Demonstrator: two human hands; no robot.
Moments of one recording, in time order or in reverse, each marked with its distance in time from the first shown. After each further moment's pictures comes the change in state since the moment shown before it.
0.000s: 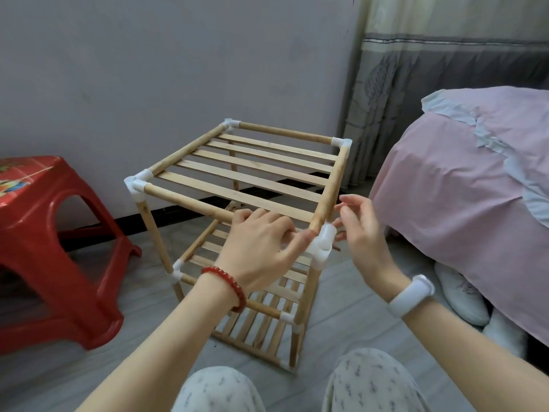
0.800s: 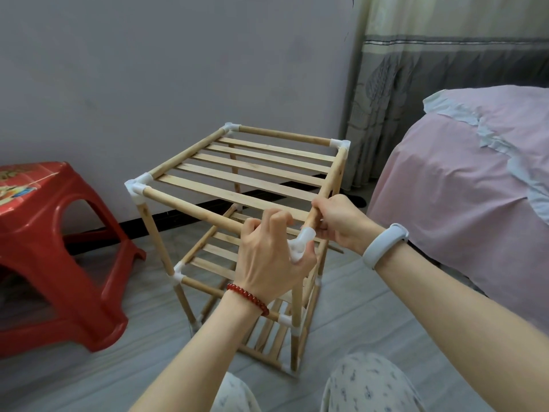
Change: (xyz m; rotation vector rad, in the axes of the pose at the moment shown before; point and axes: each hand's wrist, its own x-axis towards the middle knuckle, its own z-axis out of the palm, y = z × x) left_hand 0.005 0.009 0.048 -0.059 0.665 0.122; right_hand 0.051 -0.015 0.018 0.012 -0.140 0.560
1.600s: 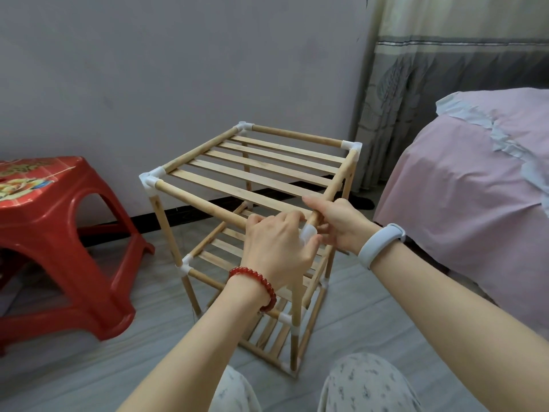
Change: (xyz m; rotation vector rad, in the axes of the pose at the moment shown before) left_hand 0.023 0.015 -0.017 0.183 -0.512 -0.220; right_hand -0.007 0.000 0.000 0.060 -0.066 0.041
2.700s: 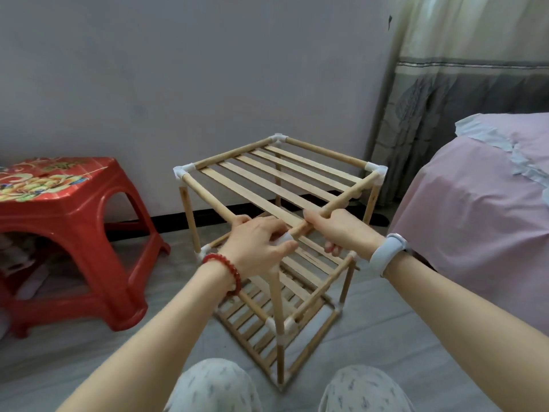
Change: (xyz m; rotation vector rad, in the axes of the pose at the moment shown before) left_hand -0.003 -0.029 -0.040 -0.151 -0.247 -0.086; right_hand -0.019 -0.011 0.000 -0.769 -0.086 -0.203
